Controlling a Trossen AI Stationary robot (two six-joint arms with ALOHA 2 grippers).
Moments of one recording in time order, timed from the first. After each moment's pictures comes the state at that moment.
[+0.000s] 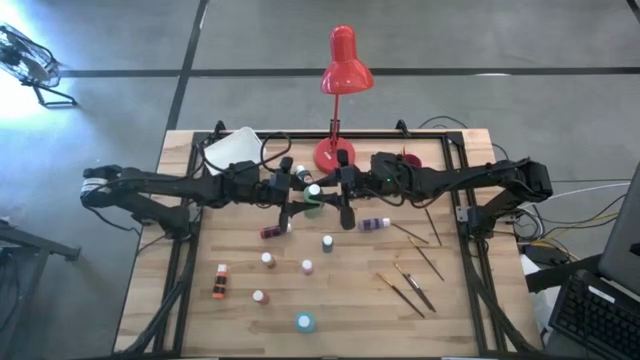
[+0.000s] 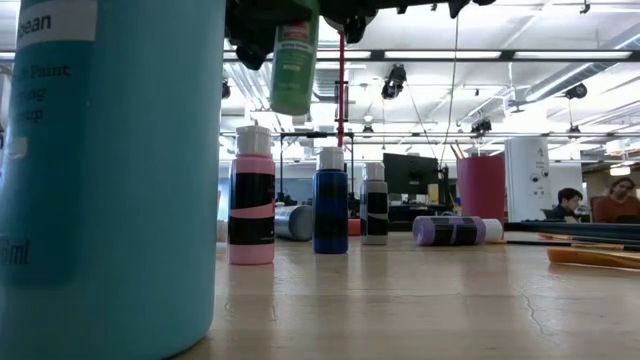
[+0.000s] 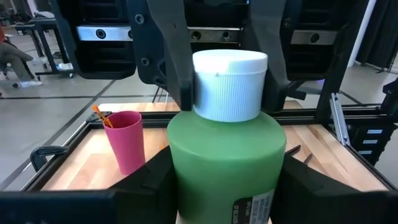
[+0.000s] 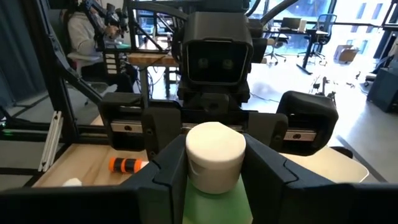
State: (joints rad) left arm 0.09 1.22 0.77 0.39 0.10 0.03; right arm -0.05 1.52 1.12 0.31 -0.11 -0.01
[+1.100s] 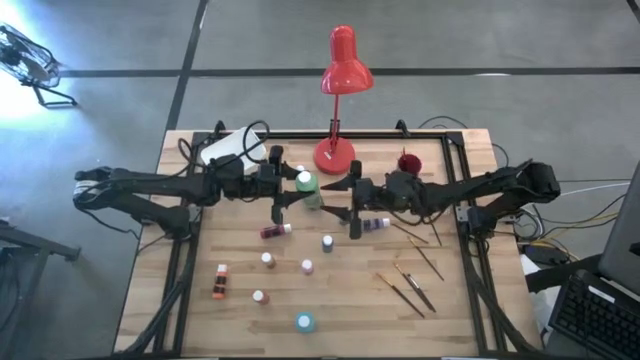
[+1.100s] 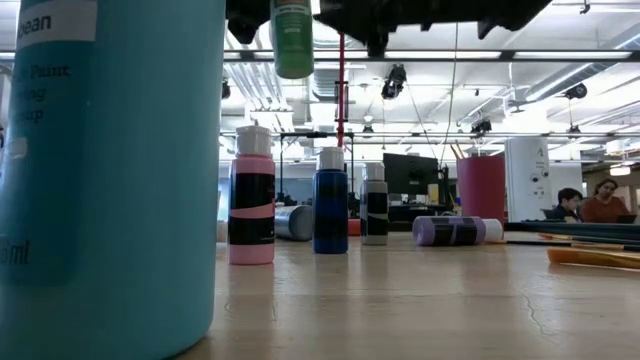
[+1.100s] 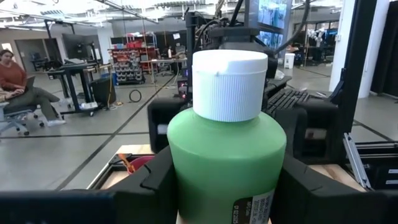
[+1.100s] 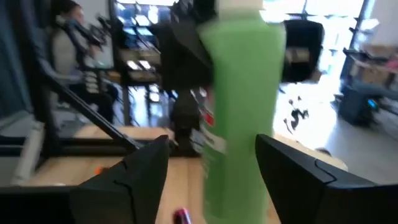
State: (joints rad) left arm 0.09 1.14 0.77 0.48 0.06 0.06; right arm 0.01 1.48 0.88 0.61 0.07 -0.01
